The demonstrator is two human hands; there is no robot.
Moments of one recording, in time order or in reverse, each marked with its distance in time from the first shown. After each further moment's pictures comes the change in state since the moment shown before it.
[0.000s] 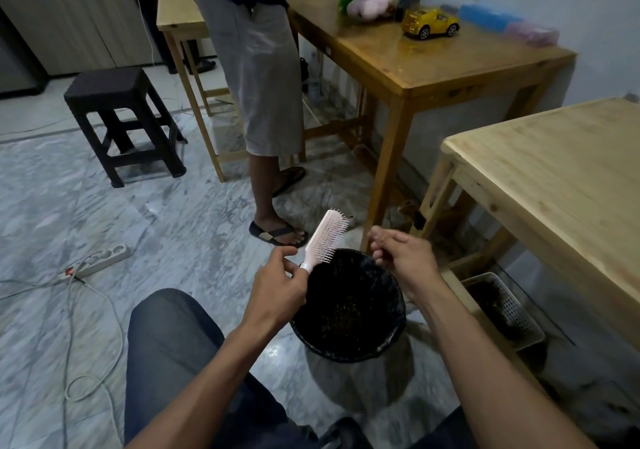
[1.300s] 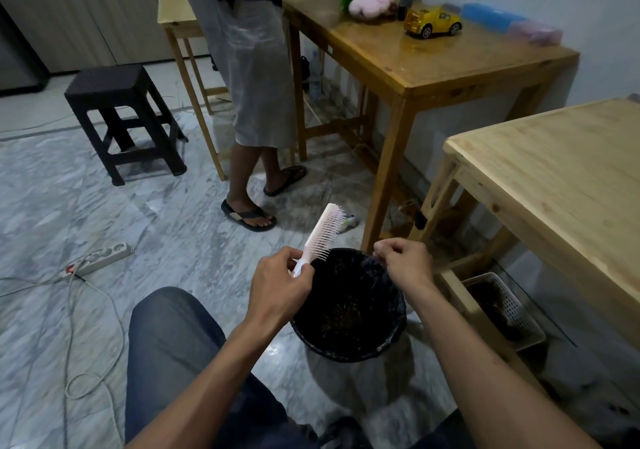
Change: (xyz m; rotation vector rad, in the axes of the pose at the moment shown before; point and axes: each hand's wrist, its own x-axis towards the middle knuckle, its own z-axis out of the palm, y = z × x) left_hand 0.004 0.004 0.002 0.205 0.114 0.095; right_hand 0.013 0.015 -0.005 -0.626 0.223 -0.043
